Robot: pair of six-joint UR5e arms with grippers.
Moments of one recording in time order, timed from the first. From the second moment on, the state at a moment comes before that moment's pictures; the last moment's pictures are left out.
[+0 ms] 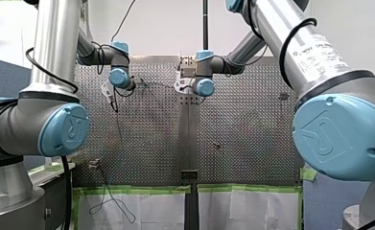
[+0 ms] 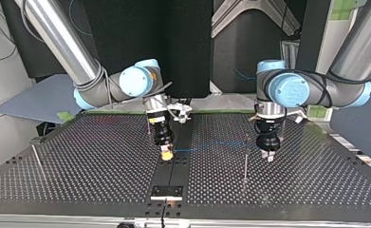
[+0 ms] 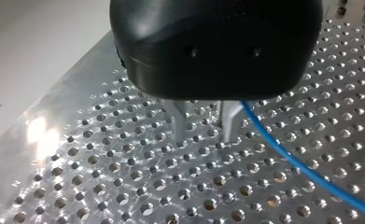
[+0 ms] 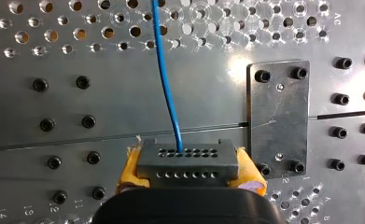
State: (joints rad) left arm -0.08 -1.73 -1.75 -2.74 -1.71 -1.97; right arm 2.27 -0.96 1.23 -0.44 1.64 1.60
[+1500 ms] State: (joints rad) left arm -0.15 -1.61 -1.81 -3.05 -1.74 -1.91; right arm 2.27 -0.96 1.23 -0.41 1.64 1.60
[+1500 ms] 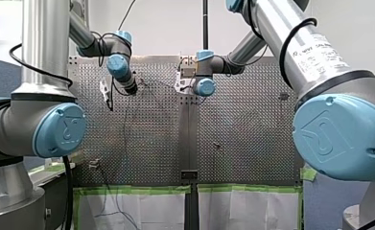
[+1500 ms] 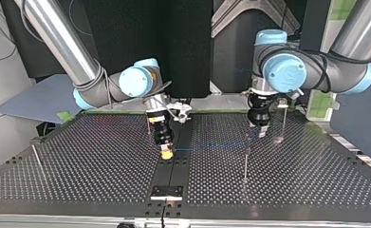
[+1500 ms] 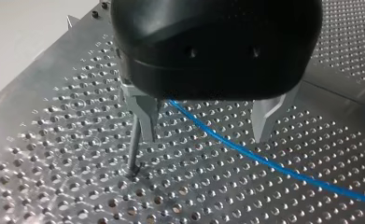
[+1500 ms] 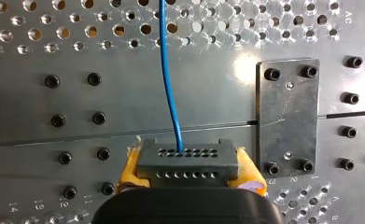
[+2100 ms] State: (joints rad) left arm -0.20 -1.52 -1.83 -3.06 -1.69 -1.89; right arm 2.27 -0.96 1.23 -0.41 1.64 1.60
